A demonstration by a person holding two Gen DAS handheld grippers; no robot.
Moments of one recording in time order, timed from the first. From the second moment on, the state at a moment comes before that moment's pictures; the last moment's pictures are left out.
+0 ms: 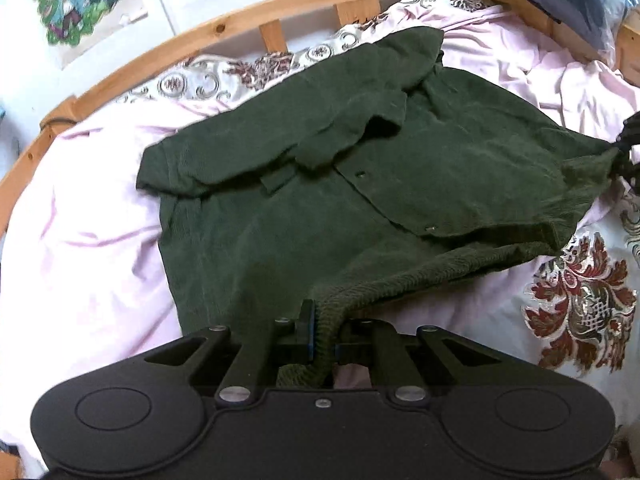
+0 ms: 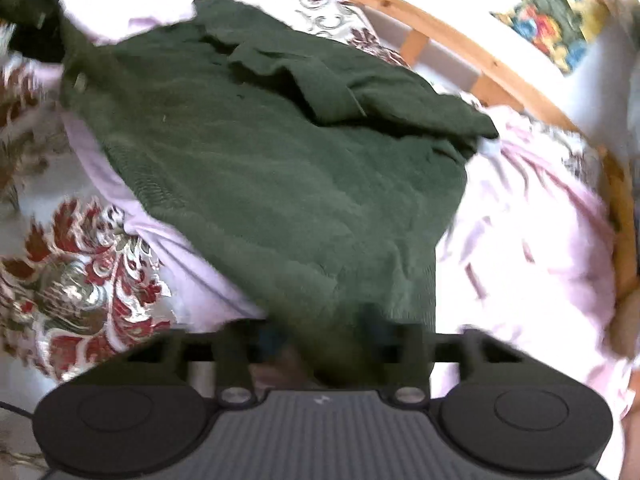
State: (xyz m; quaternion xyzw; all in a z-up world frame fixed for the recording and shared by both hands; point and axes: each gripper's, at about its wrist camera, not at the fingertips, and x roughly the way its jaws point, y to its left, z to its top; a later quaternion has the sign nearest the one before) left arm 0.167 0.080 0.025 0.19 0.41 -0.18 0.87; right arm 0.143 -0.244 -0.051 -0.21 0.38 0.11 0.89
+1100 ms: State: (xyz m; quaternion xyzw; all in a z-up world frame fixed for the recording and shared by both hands) left arm 0.477 0.120 0.009 0.12 0.43 -0.20 0.87; right arm 0.469 -0.255 -0.010 -0.18 0.33 0.08 0.92
